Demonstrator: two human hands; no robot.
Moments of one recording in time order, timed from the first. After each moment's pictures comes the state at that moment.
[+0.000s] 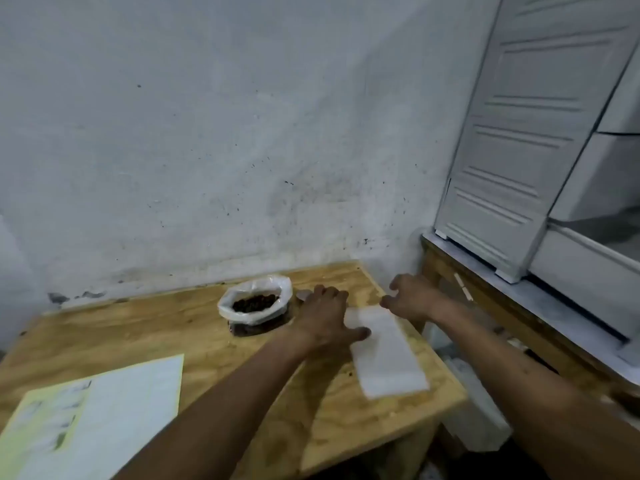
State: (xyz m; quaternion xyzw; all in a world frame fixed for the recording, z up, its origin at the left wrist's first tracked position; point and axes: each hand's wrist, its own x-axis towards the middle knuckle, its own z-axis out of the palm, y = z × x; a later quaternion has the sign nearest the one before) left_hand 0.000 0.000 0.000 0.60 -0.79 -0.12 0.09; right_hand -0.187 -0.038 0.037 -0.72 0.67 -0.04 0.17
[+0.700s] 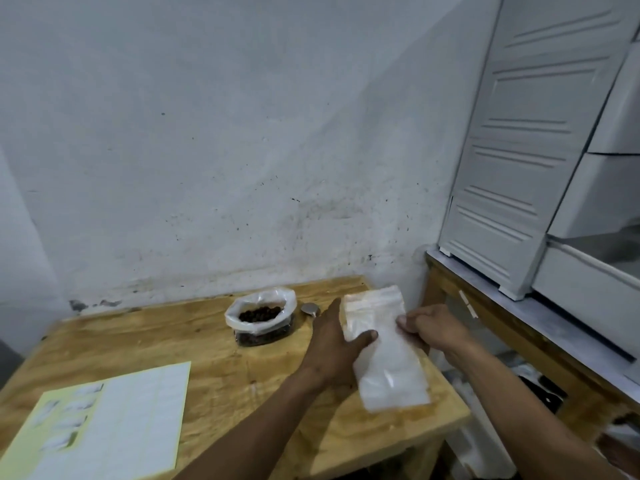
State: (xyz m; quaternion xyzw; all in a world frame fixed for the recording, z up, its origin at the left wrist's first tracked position) left_hand -0.018 0.035 -0.020 0.59 -0.64 -0.30 0.40; right_hand -0.214 0.003 0.025 -0.57 0.65 -0.31 0.39
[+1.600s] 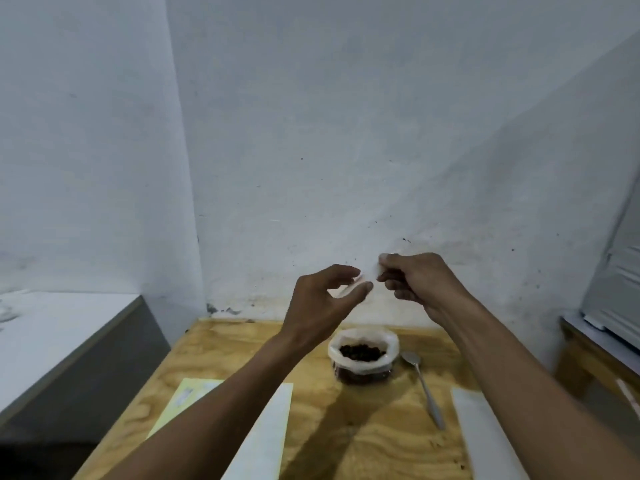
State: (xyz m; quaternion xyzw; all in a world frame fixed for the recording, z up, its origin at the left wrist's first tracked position) left_hand 0.145 0.067 0.090 0.56 -0.59 -0.07 0.58; right_hand -0.015 -0.015 0.147 -0.62 0.41 -0.40 0.54
